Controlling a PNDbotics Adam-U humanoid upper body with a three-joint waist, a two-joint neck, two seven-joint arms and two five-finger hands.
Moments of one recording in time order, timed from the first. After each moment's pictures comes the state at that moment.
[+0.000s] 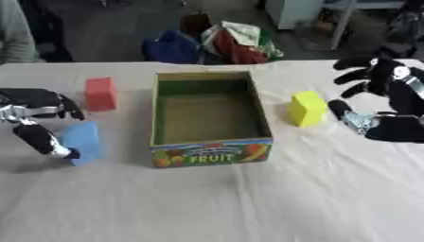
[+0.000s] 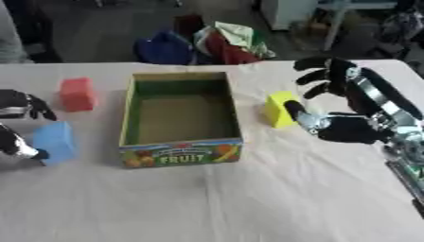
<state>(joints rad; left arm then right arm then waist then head) -0.75 0.71 -0.29 -1.18 -0.87 -0.28 -0.68 -0.36 -0.68 0.19 -1.87 -0.09 0.04 0.07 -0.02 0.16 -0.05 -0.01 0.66</state>
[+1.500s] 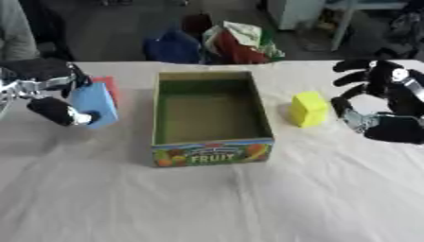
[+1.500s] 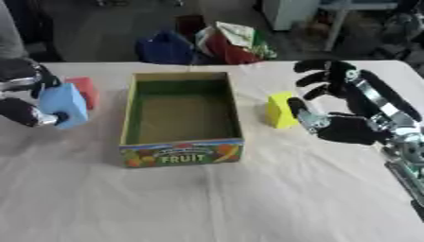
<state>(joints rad) -0.85 0.68 -0.28 -1.26 -0.85 -0.24 -0.59 -0.36 -0.68 0.20 -1.86 -0.09 0.03 0.08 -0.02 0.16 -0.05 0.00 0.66</state>
